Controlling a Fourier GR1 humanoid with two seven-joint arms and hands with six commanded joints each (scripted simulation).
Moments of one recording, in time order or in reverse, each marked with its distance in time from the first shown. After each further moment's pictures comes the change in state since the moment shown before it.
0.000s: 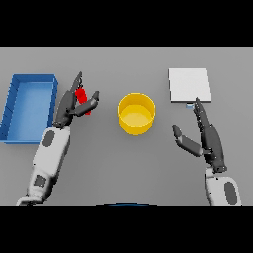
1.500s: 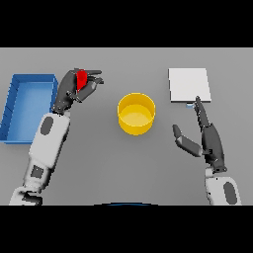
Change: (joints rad) left arm -0.095 0.043 -0.049 -0.086 0.020 -0.021 0.028; right arm -0.001 -0.007 0.008 -0.003 0.040 -0.021 -0.051
